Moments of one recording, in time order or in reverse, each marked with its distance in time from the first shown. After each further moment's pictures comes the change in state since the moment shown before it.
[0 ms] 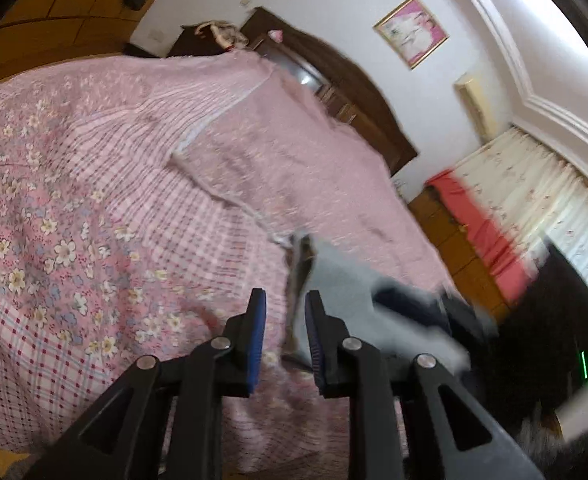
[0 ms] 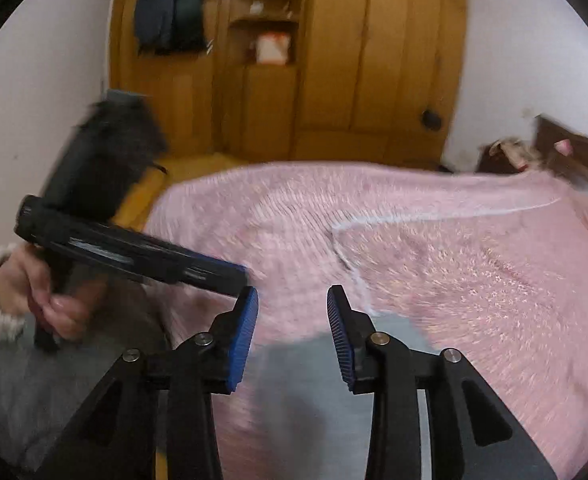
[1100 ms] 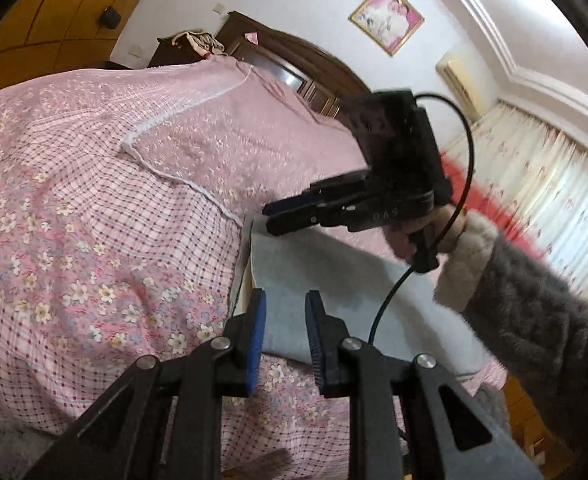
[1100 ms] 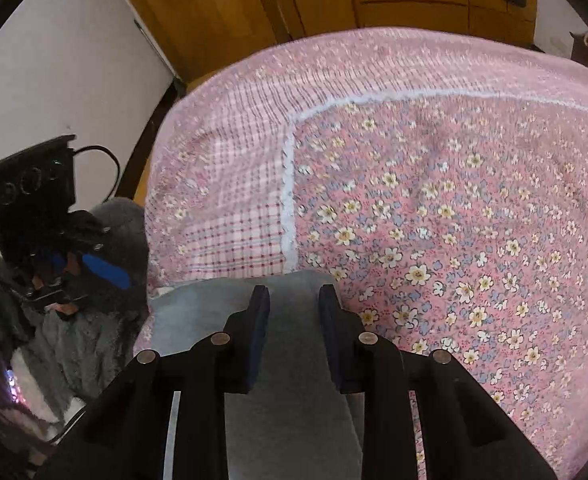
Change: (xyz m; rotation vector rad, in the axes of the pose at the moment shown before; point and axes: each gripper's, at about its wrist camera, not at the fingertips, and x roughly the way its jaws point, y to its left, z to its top) left arm 0.022 -0.030 -0.030 0.084 -0.004 -0.001; right arm 0.086 -0.092 0.002 0.065 0.431 0.345
